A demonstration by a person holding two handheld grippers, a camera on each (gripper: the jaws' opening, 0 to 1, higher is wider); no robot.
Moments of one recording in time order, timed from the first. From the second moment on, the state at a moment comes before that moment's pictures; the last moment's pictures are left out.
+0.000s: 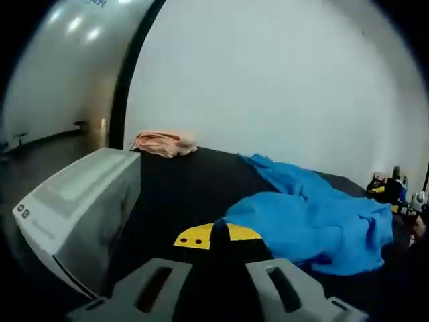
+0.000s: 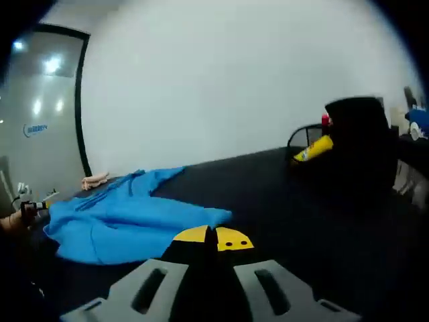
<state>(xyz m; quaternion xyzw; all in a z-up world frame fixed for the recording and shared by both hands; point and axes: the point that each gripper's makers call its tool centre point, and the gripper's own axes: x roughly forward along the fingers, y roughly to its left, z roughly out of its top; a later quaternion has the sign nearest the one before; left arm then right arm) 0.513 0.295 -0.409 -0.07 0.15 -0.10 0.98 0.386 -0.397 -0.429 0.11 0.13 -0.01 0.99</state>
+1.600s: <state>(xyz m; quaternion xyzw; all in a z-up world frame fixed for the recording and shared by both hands) 0.375 0.012 -0.419 0.16 0.15 -0.51 0.83 0.359 -0.137 -0.423 -0.28 0.08 0.34 0.89</state>
